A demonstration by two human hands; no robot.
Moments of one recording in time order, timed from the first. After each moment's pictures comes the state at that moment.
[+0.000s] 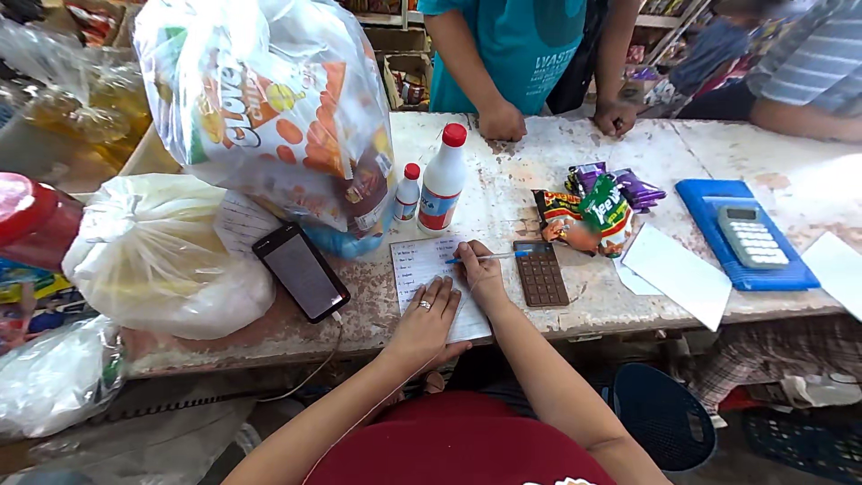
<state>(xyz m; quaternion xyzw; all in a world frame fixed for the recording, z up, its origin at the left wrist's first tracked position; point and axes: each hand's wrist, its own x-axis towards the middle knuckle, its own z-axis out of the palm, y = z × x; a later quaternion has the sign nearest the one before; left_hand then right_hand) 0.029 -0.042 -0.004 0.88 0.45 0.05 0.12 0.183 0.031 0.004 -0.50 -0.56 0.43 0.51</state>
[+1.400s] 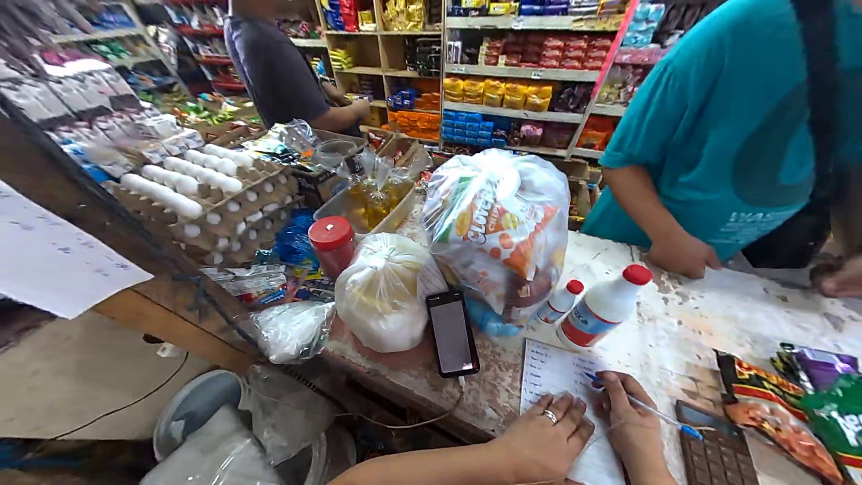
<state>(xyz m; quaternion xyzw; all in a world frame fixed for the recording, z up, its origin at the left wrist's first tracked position) 0.022 -0.044 -0.006 0.88 0.42 0.16 0.15 0.178 0.034 0.004 -0.49 -0.56 0.41 0.52</state>
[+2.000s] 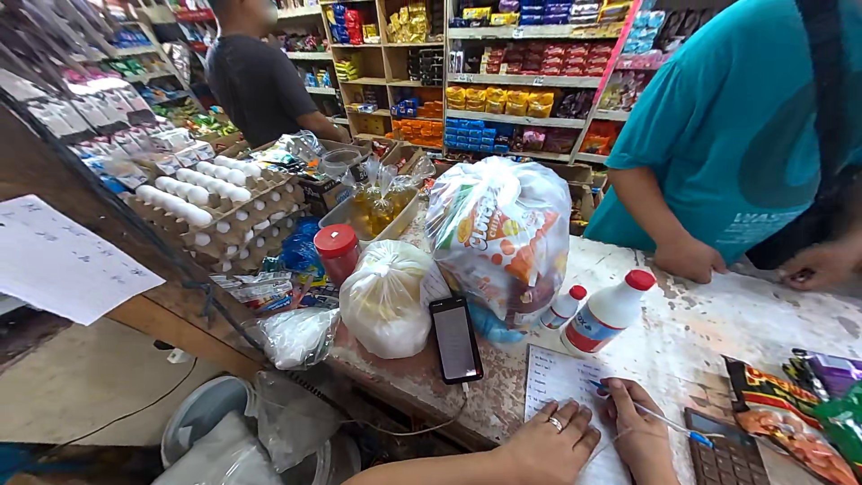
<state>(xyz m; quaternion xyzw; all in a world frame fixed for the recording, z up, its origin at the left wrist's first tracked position) 0.022 -0.044 -0.003 0.88 0.42 0.15 0.15 0.178 0.034 0.003 -0.49 -0.54 0.43 0.53</state>
